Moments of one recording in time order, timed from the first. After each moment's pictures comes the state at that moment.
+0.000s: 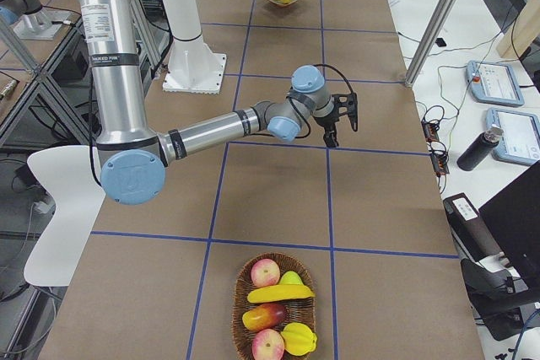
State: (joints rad) left arm -0.76 -1.29 -1.96 -2.67 -1.92 -0.91; right arm 1.13 -1.47 1.71 -0.92 2.08 0.95
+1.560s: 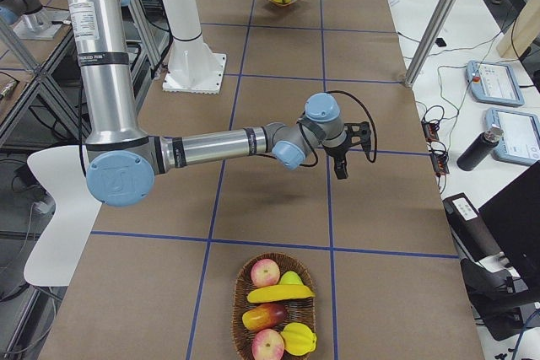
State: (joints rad) left arm -0.79 -1.18 -1.87 -2.68 -1.82 -0.55; right arm 1.23 -1.46 1.60 -0.92 2.14 0.79
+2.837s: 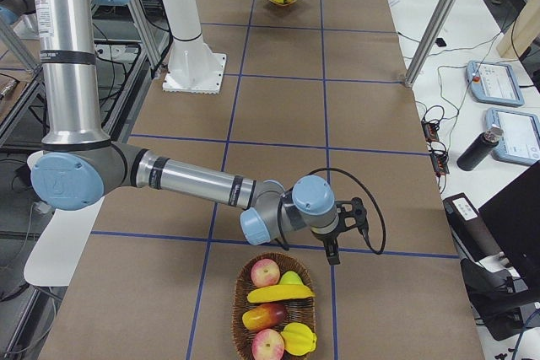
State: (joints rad) left arm -0.81 -1.36 -1.90 -2.67 -1.91 -0.56; right arm 1.58 -1.56 1.31 -0.92 2.34 0.14
